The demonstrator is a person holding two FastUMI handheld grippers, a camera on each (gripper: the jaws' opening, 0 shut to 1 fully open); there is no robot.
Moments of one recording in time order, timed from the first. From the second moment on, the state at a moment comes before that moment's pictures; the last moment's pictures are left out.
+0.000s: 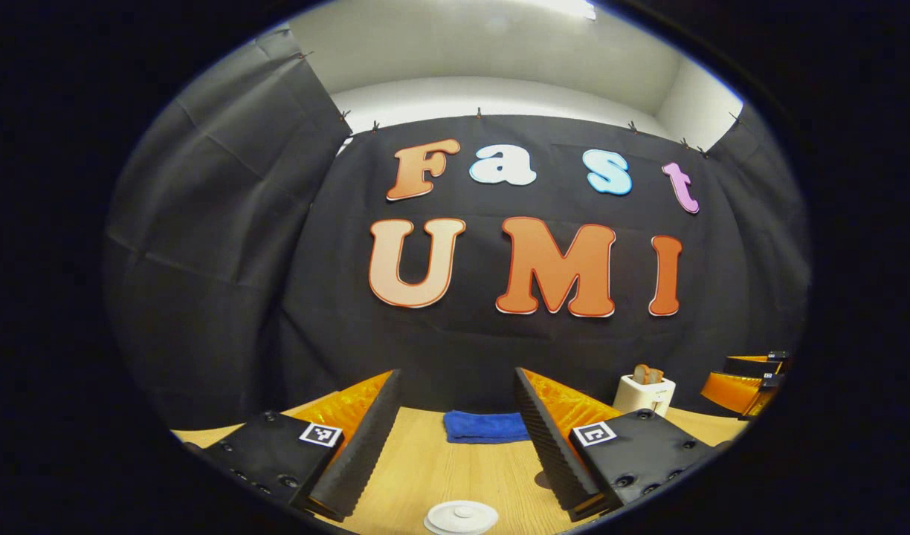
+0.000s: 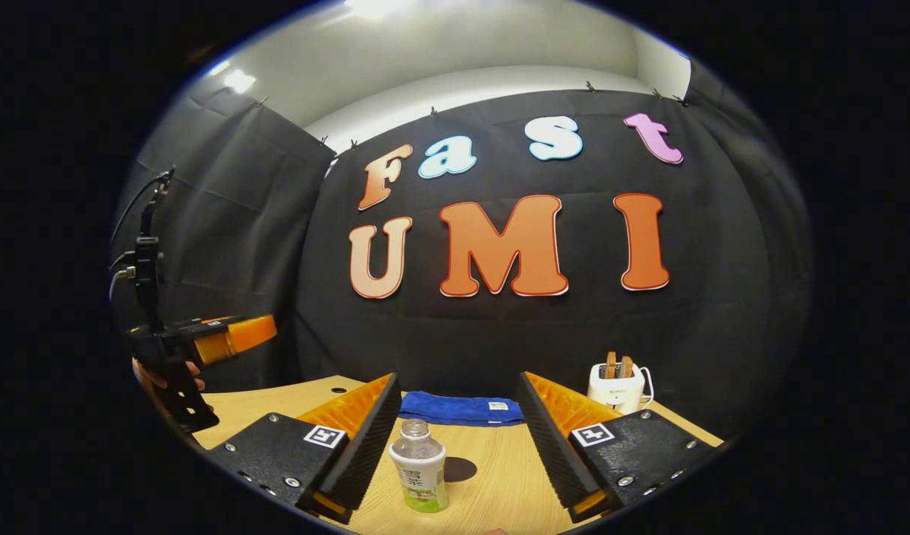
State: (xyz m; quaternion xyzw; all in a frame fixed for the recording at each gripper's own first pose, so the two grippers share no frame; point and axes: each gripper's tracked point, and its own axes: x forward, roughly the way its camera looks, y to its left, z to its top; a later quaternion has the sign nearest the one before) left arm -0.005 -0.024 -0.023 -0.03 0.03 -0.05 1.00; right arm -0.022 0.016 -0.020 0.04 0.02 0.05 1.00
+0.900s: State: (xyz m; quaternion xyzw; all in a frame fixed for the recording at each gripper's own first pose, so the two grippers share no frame) left arm -0.020 -0.050 -0.163 0.01 0.17 -0.12 0.98; right arm -0.031 0.029 -0.102 0.04 0.11 0.07 0.99
